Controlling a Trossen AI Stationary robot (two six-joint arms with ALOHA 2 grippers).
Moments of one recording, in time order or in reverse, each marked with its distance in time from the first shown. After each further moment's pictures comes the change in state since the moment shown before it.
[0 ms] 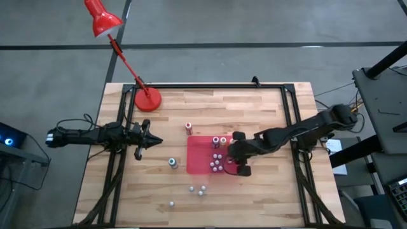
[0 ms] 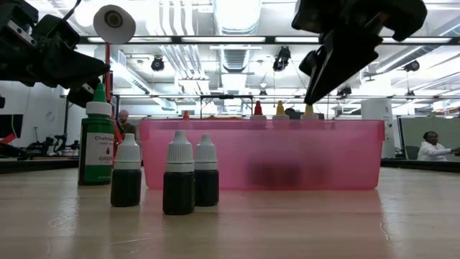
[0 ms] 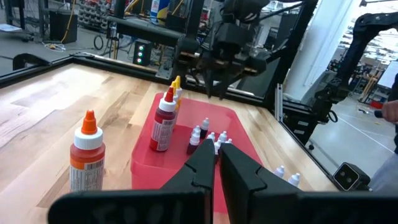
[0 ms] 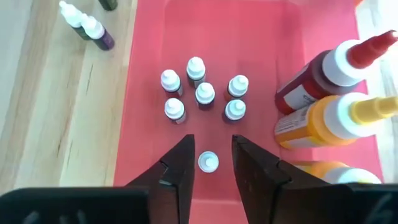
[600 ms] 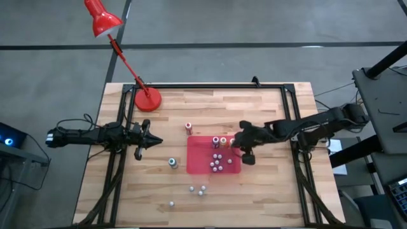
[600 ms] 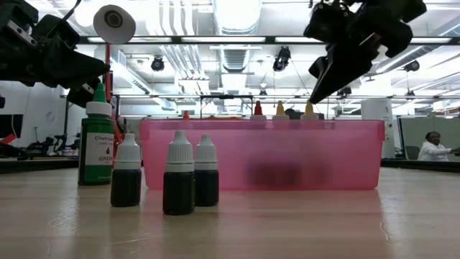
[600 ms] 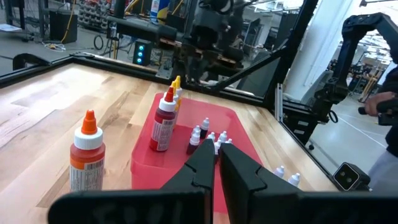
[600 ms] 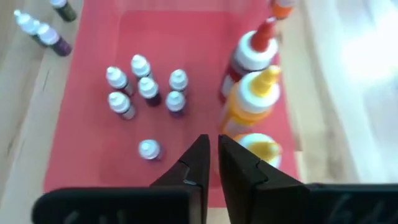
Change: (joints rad) left arm 0.000 0.000 0.000 0.000 0.000 0.000; right arm -0.130 -0.183 -0.163 0.080 -0.002 -0.097
